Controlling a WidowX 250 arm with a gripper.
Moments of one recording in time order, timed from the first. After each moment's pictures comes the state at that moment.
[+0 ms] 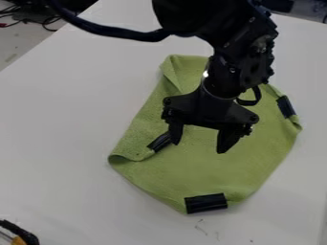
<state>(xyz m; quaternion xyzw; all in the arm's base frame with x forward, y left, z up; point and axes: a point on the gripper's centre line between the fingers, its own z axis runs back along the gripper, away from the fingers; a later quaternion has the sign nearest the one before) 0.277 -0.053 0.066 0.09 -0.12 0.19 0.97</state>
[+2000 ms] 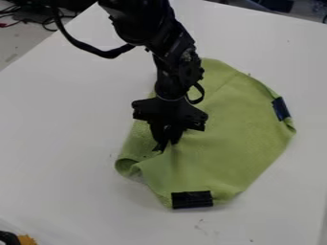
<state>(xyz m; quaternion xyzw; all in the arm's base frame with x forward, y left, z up) 0.308 0.015 0.010 0.06 -0.12 0.15 0.98</state>
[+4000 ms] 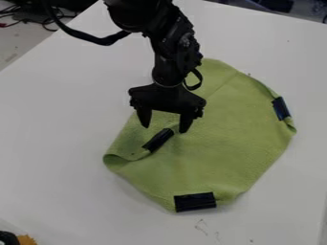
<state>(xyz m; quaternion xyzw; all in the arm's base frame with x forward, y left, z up) 0.317 0.023 0.027 0.06 -0.14 0.17 0.97</state>
